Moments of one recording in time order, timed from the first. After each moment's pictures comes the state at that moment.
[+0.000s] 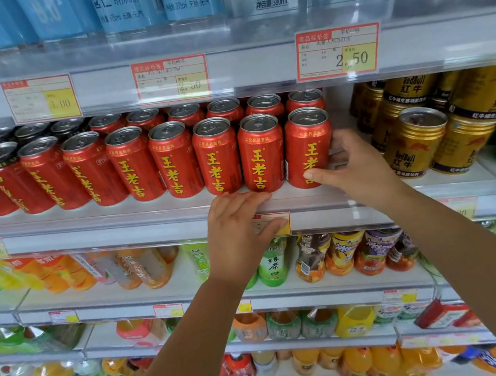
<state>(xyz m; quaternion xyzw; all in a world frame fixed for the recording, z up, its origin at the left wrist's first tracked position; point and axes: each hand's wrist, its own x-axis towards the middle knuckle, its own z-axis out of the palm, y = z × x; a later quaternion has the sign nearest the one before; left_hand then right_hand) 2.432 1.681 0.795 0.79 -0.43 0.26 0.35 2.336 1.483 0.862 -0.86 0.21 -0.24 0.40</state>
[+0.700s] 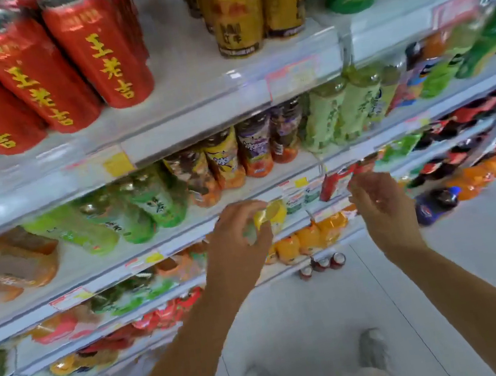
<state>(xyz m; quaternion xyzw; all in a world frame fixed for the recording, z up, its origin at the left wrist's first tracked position) 2.278 1.648 0.695 0.75 -0.47 -0.16 0.43 2.086 1.509 0.670 -0.65 0.50 -0.36 0.45</state>
